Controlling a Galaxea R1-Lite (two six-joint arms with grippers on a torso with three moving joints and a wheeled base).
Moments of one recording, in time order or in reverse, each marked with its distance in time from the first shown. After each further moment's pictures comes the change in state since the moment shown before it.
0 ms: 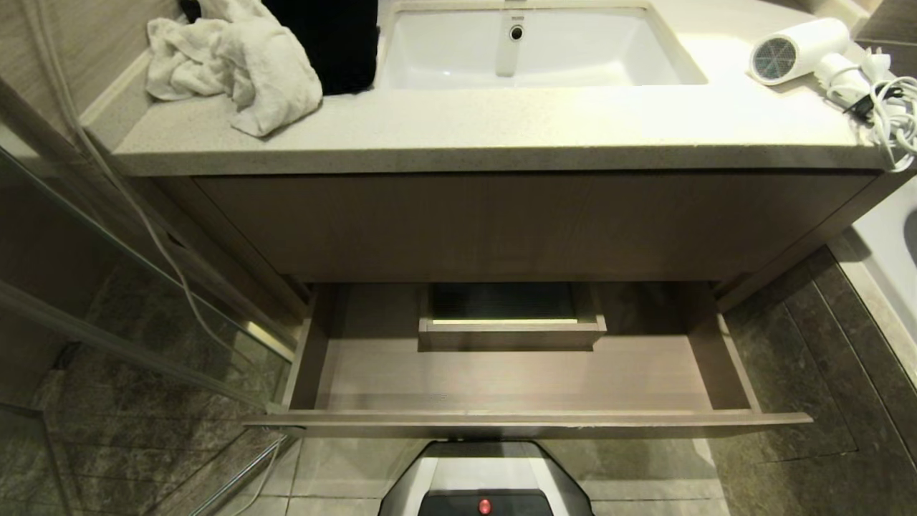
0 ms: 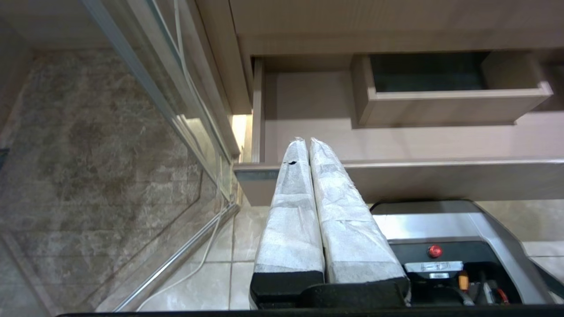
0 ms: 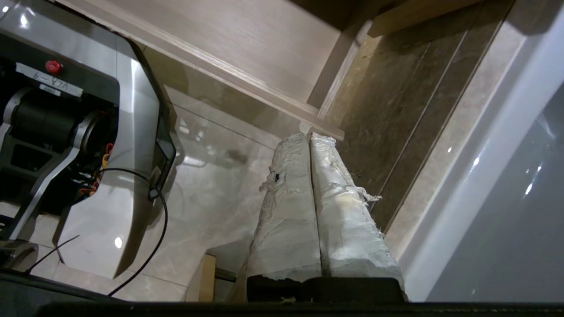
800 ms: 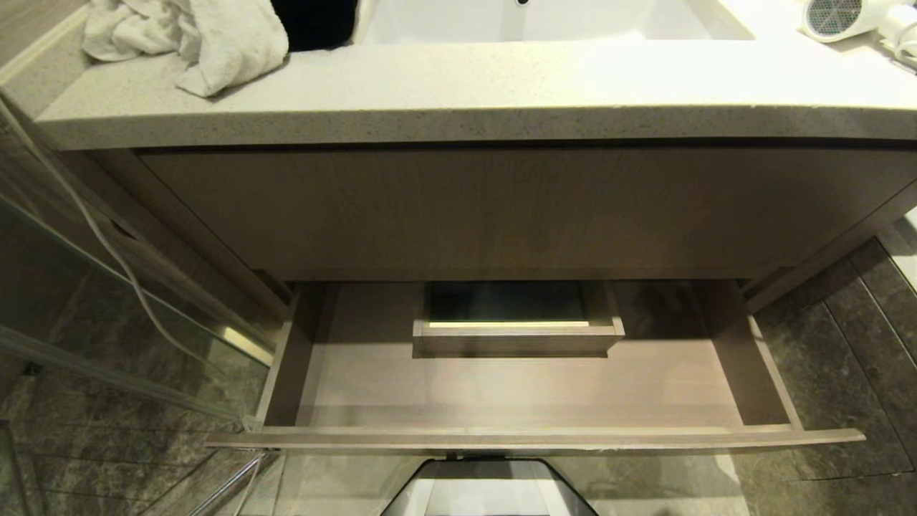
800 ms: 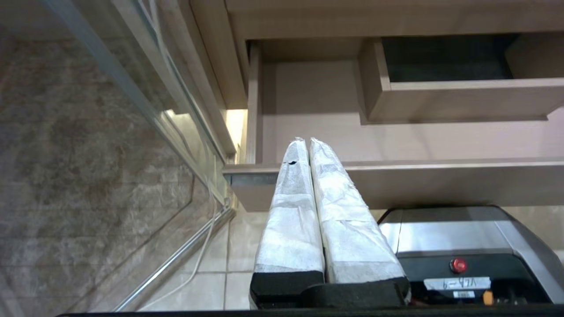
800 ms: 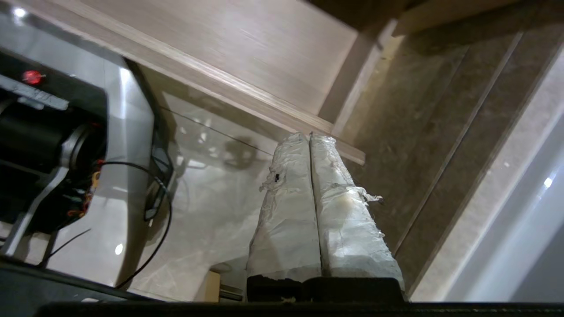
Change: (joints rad) left arm 0.000 0.000 0.000 0.001 0.000 0.000; right arm 0.000 0.003 0.026 0.009 -0.002 0.002
